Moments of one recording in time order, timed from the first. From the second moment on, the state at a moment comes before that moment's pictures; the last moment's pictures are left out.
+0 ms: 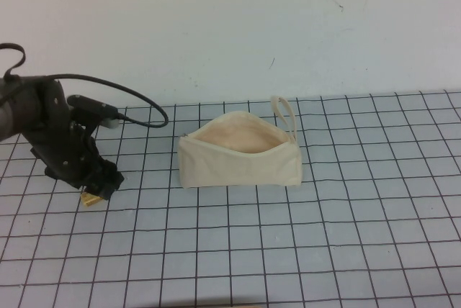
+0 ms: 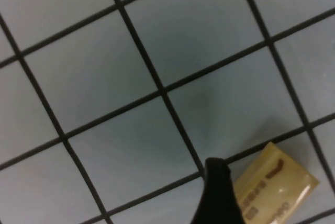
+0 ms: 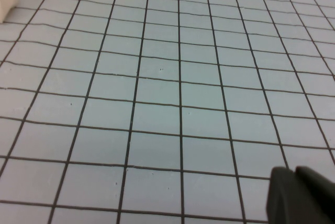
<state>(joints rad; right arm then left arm) 0.03 -0.01 0.02 -0.08 0.44 -0.06 -0.07 2.03 -1.45 -0.06 0.78 0.36</state>
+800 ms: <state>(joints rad) 0.03 -0.01 0.02 -0.08 0.44 -0.06 -0.07 2.07 -1.45 -0.03 0.78 0.36</state>
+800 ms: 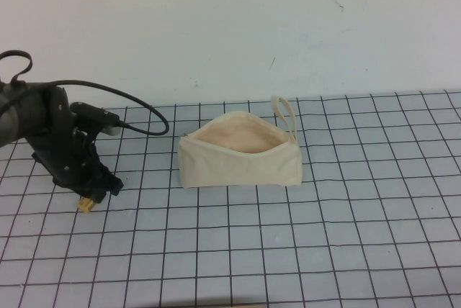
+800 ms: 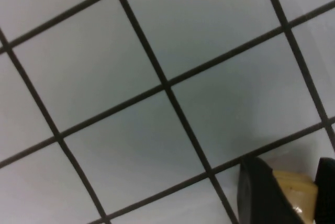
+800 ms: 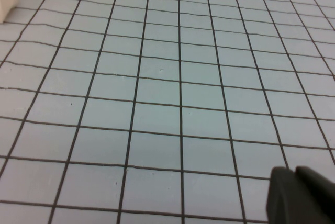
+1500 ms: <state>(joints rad) 0.03 -0.01 0.02 -0.08 0.44 -0.04 -0.15 2.05 -2.07 -0.75 1.15 0.54</state>
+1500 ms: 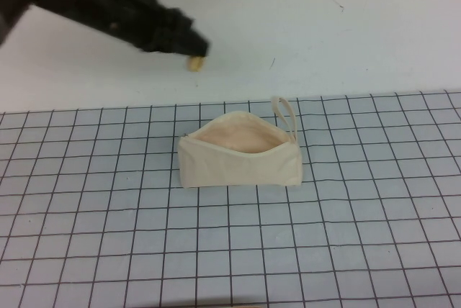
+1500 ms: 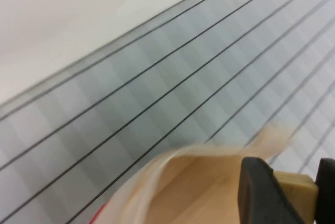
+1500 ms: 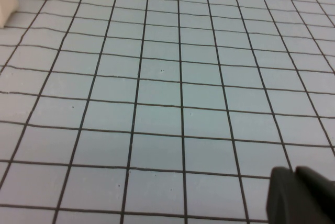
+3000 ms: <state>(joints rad) 0.03 -0.01 0.02 -0.08 0.44 -0.03 -0.34 1.11 -1.48 -0.05 0.66 0.29</state>
